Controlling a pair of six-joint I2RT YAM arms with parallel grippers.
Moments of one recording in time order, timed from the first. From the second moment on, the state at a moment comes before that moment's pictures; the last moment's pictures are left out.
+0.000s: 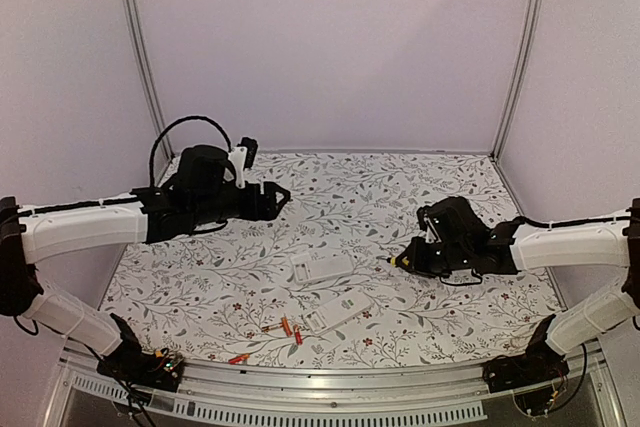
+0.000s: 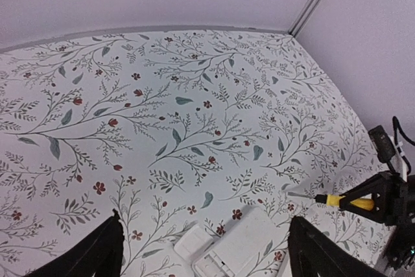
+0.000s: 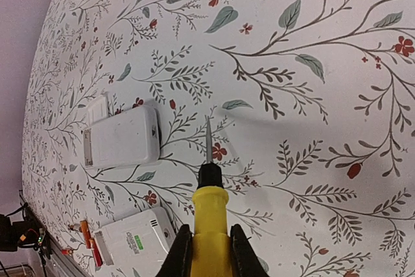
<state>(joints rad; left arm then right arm) -0.74 1.35 0.88 0.00 -0.08 -0.41 0.80 1.37 0.67 -0.11 0.00 0.83</state>
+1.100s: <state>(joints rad) -0.24 1.32 0.75 0.20 0.09 -0.41 0.45 1.42 0.87 -0.04 0.00 0.52</state>
